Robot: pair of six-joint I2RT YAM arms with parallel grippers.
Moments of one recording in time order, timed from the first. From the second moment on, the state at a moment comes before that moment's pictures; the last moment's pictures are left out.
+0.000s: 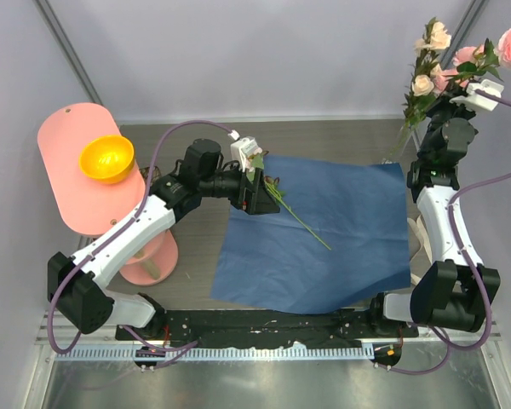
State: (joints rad) left arm -0.63 1.35 1.23 -0.36 0.65 -0.39; right arm -0.18 1.31 1.13 0.61 0.29 0.08
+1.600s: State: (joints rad) left arm -0.63 1.36 1.23 -0.37 0.64 -0.39; right arm -0.14 1.40 1.00 0.70 0.27 0.00
